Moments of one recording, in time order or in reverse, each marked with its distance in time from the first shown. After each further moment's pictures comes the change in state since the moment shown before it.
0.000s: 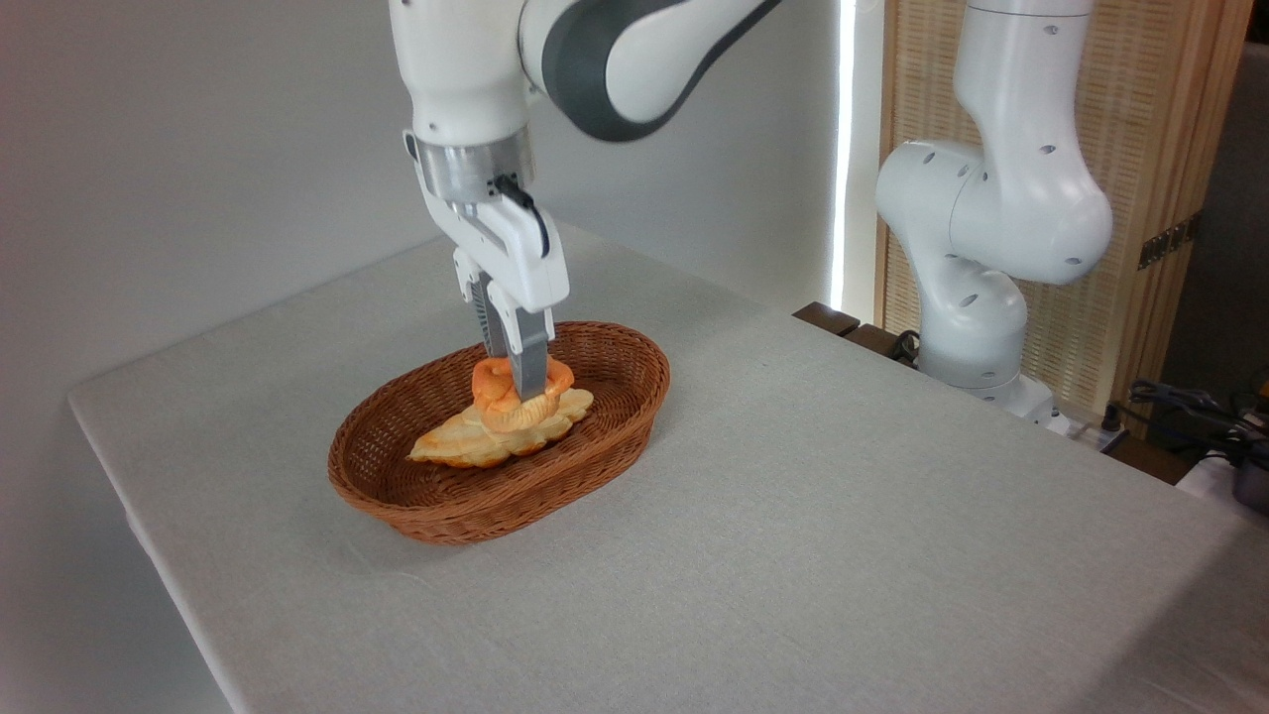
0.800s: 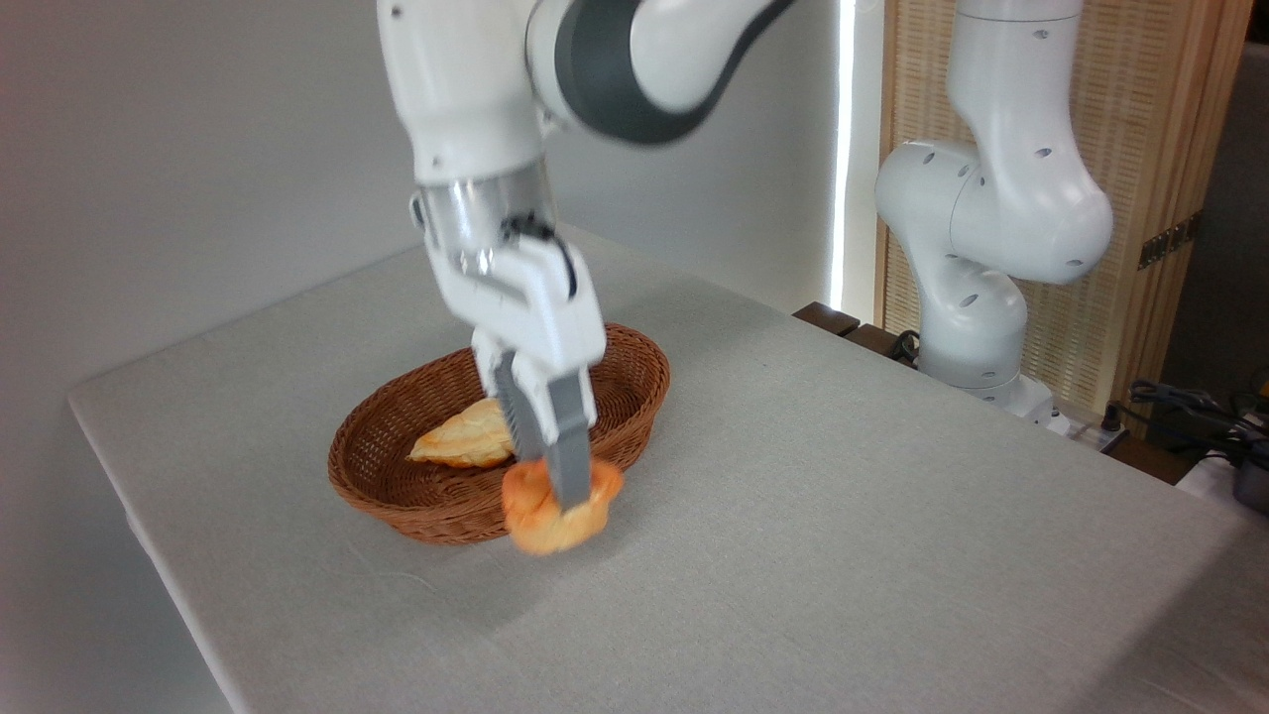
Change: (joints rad) arm 0.009 0.104 0.159 0.075 0.301 0.057 0.034
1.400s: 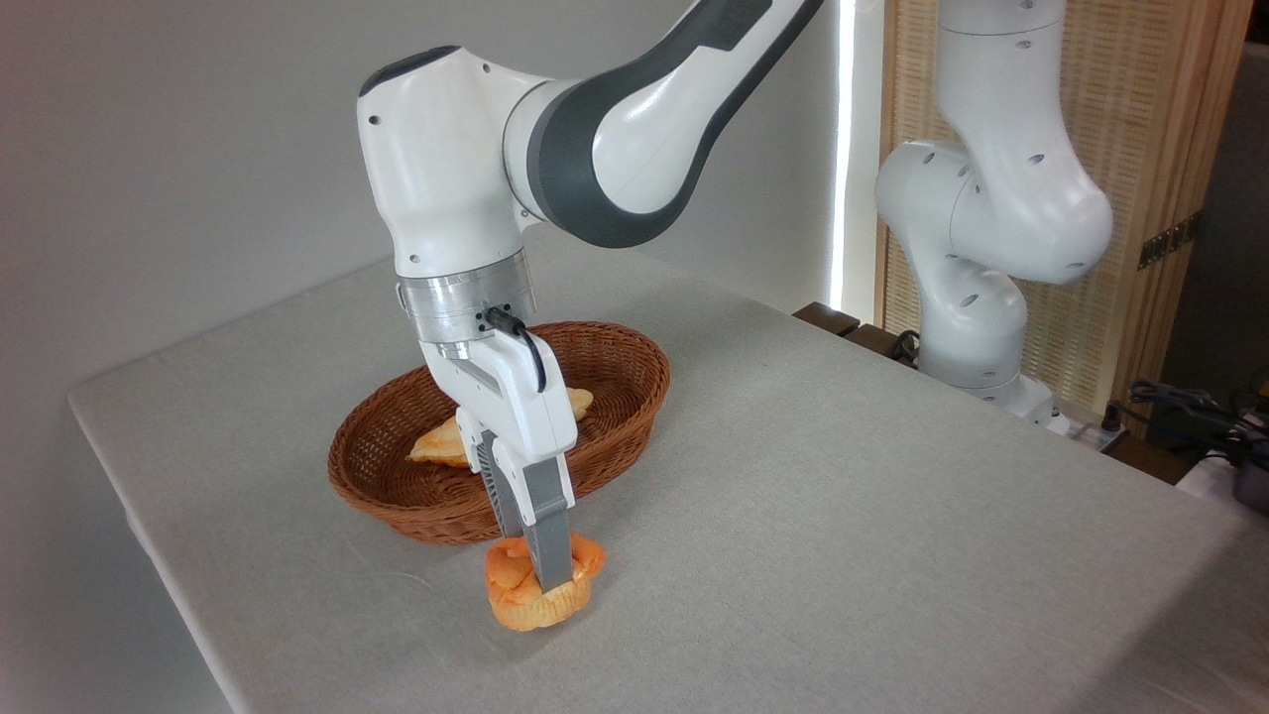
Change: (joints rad) arm -0.001 0.112 0.009 0.009 0.060 0.107 0.000
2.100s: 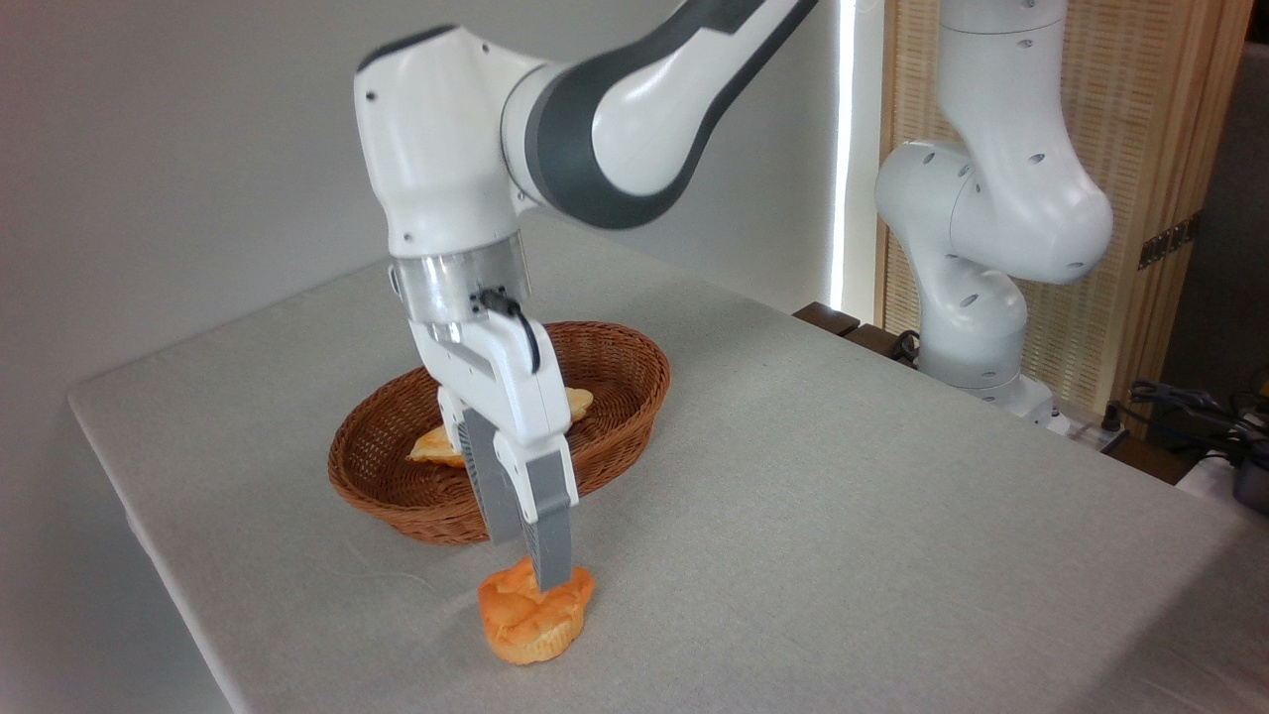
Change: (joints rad) arm 0.000 -0.021 0.000 0.024 0.000 -0.006 -0.006
